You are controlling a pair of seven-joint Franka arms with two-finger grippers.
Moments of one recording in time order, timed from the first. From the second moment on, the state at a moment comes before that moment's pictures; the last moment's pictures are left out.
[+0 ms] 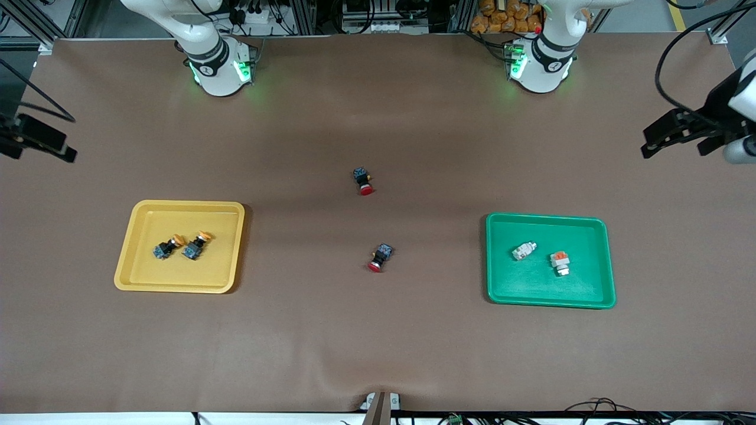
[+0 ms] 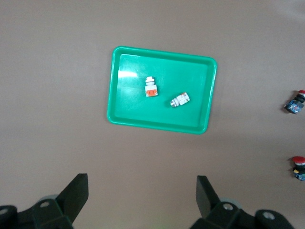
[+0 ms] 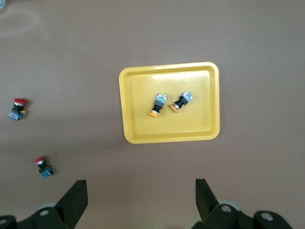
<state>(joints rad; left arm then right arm) -0.02 0.01 -0.07 -1.46 -0.01 1.51 -0.14 -0.01 0.14 -0.02 -1.22 0.07 1.33 0.06</state>
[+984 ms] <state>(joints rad) -0.09 -0.12 -0.04 -1.62 -0.01 1.47 -0.09 -0.01 -0.09 -0.06 -1.60 -0.02 1.49 -0.14</state>
